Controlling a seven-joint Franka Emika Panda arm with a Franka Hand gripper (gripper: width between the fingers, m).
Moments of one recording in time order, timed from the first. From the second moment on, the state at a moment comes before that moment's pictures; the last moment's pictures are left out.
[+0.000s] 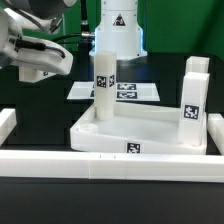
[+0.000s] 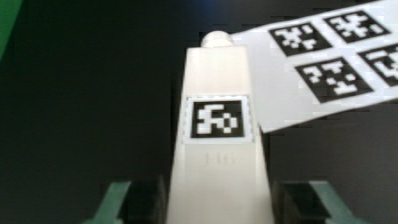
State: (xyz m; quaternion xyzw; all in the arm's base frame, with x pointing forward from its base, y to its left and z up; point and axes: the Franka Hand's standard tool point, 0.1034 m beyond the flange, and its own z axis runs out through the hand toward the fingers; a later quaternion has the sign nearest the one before) arm 0.447 -0.195 0.088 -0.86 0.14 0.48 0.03
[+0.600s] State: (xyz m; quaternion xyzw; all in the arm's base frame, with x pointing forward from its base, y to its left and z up) arm 0.495 -0.176 0.129 -0.94 0.11 0.32 0.01
